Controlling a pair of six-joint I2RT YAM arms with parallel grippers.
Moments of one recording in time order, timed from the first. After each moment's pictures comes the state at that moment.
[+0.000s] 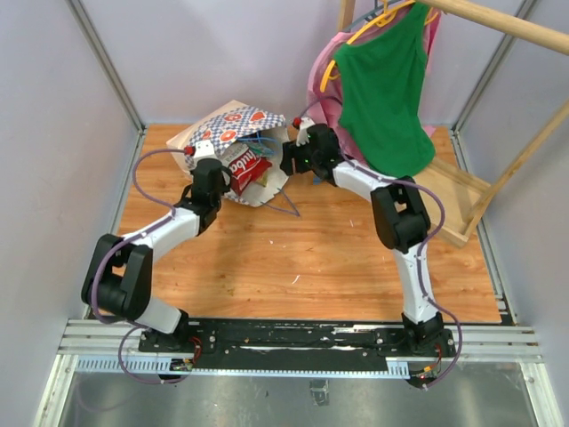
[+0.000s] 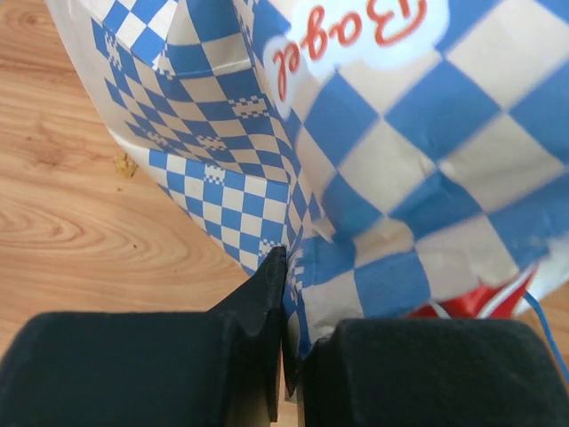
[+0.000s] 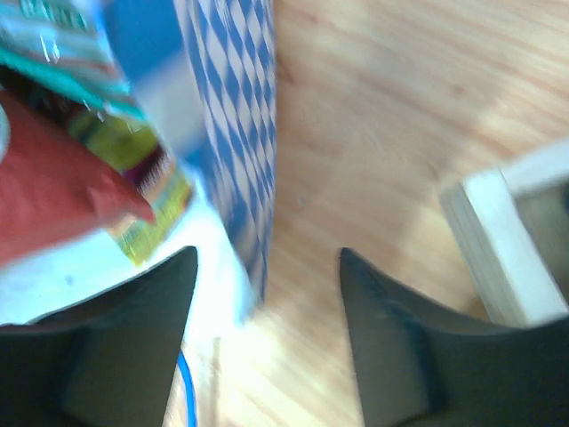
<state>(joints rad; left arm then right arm) -0.32 1.50 0.84 0.24 -0.51 -0.28 0.50 2.29 1.78 0.02 -0.21 0.13</state>
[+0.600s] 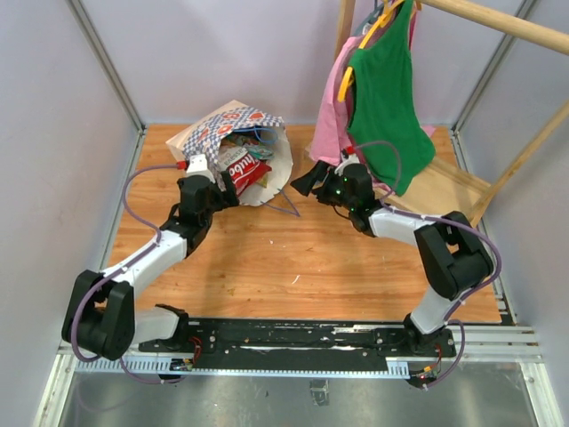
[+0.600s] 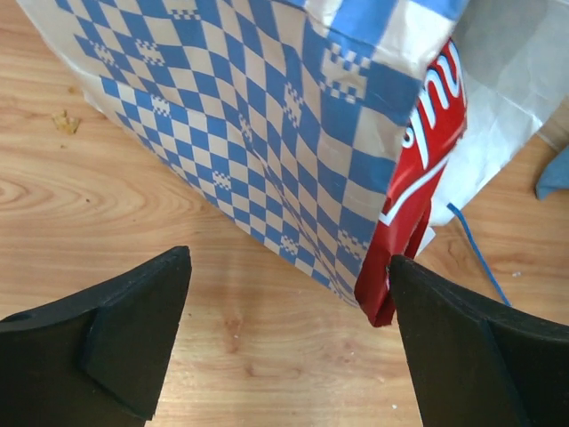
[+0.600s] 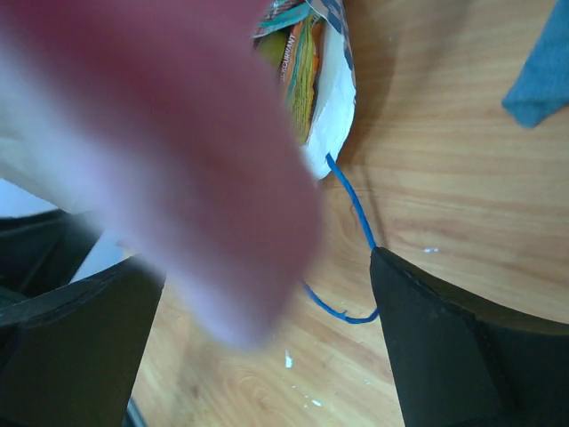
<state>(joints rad) -0.32 1.25 0.66 0.22 -0.31 -0.33 0.49 1.69 0.90 0.50 -0.22 0.77</state>
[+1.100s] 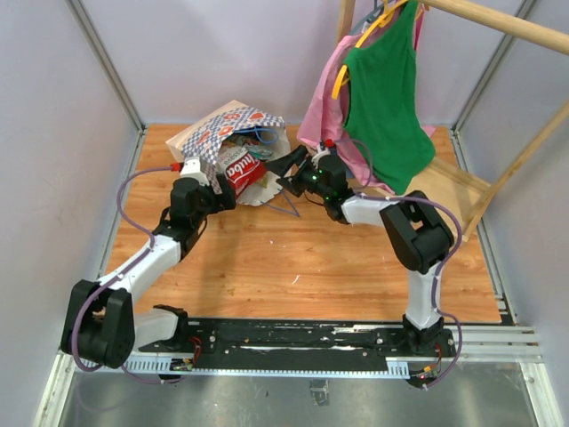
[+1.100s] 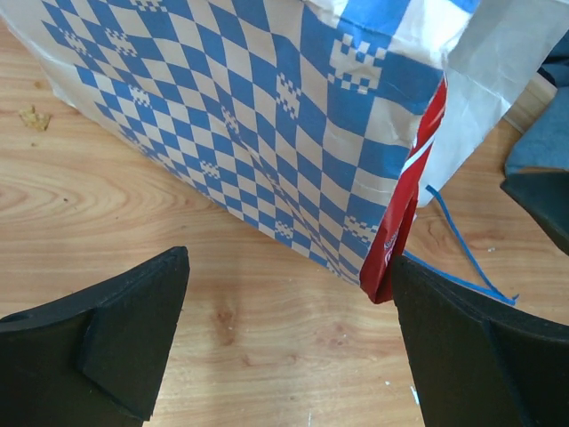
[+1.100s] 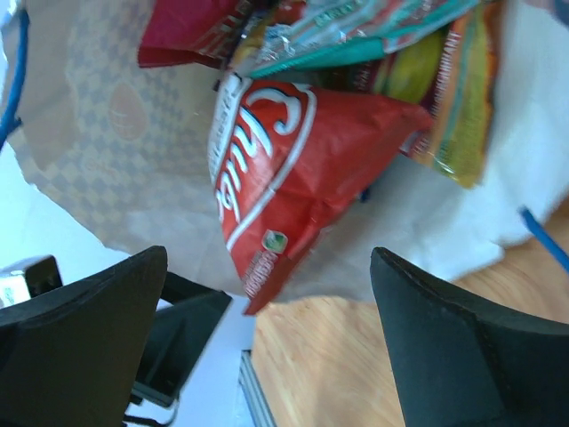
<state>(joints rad) -0.26 1.19 0.61 0.22 -0.15 -0.33 0.56 1.95 1.09 0.70 -0.27 1.18</state>
